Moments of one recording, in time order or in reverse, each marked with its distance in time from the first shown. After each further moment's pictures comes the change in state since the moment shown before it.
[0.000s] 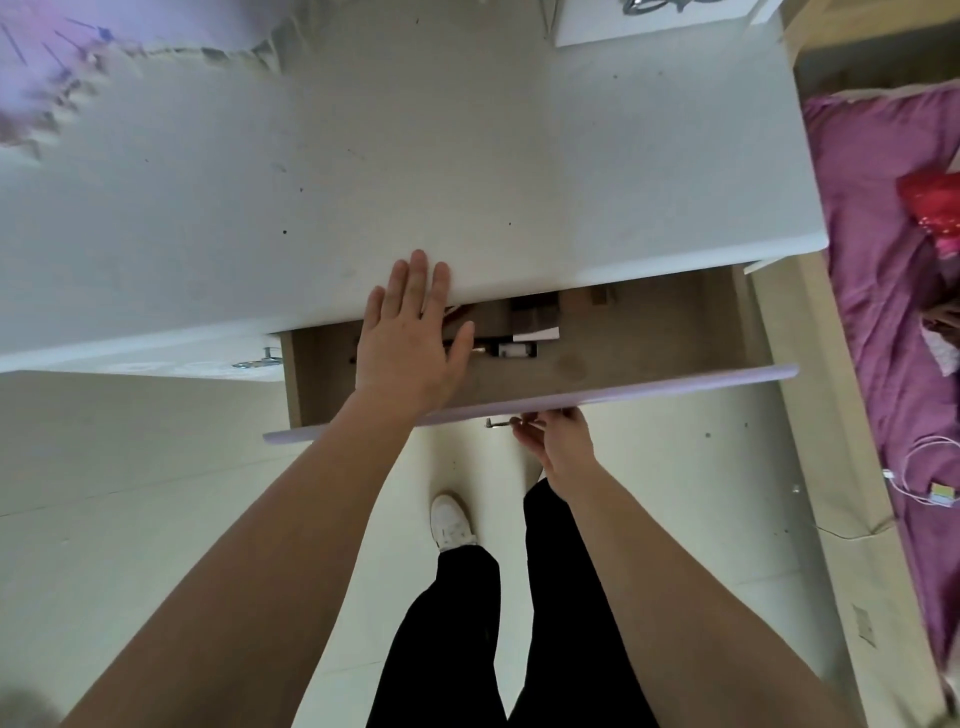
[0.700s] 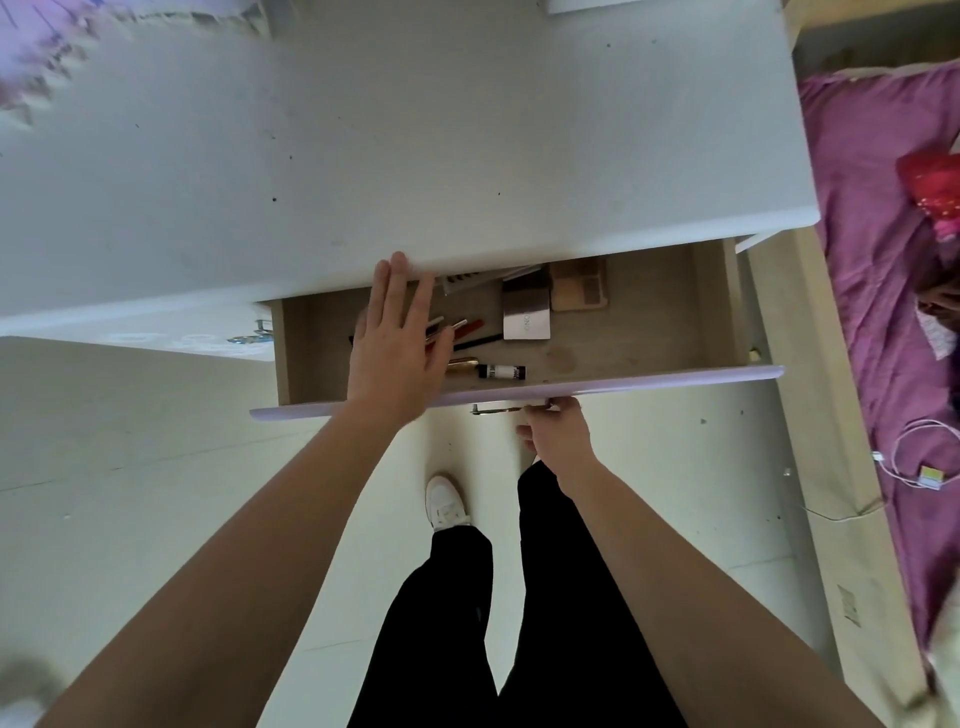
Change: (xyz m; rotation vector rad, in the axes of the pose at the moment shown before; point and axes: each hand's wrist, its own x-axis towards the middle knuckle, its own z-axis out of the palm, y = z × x) left_hand -0.036 0.000 0.028 -0.152 0.125 0.034; right_hand -0.032 -0.003 -0.019 -0.482 0.035 -0.064
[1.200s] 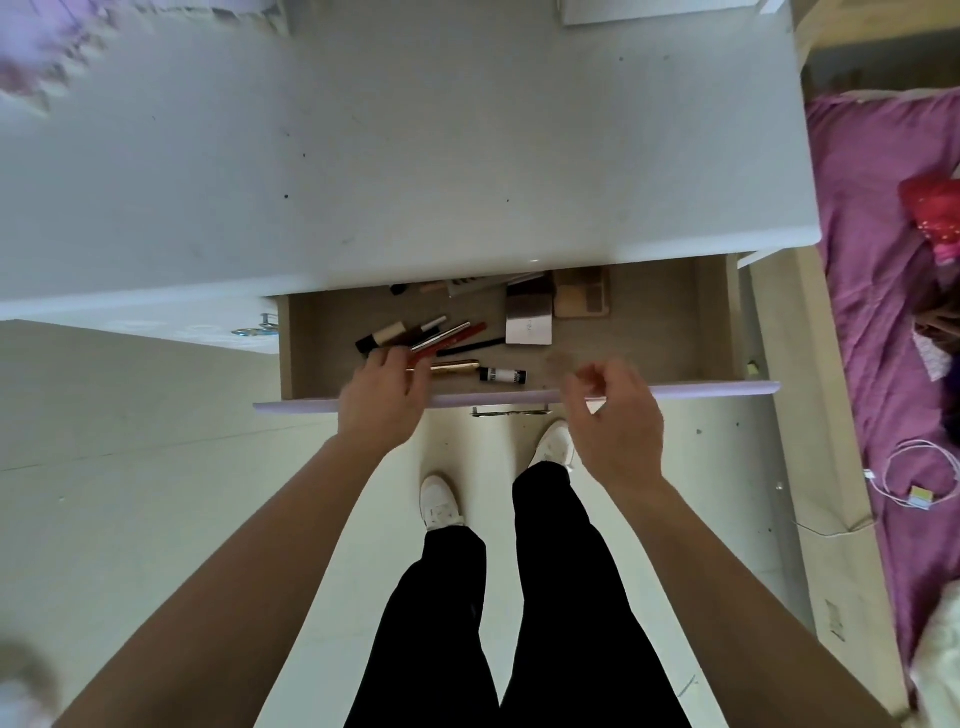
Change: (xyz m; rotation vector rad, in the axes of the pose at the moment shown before) left_hand -0.030 -0.012 0.014 -0.228 -0.205 -0.348; right_hand -0.055 -0.049 -0.050 -0.626 0.286 -0.770
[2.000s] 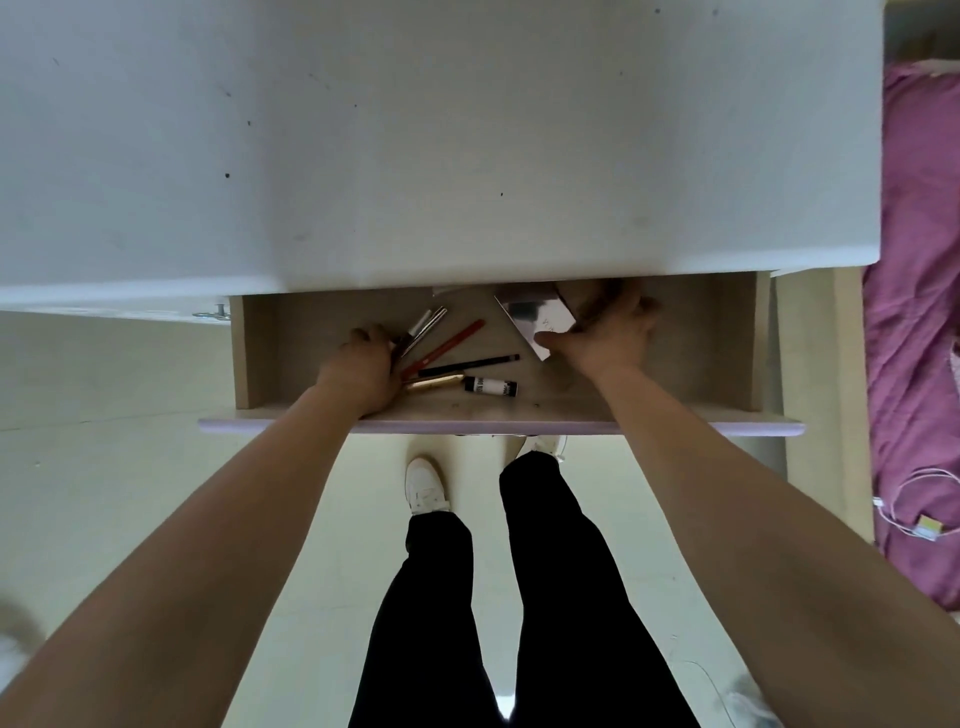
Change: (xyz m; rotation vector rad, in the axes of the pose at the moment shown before) left_hand 0.091 -0.015 0.023 0.260 -0.347 -0.083; right_hand 0.153 0.042 0.061 -0.202 -0.202 0.398
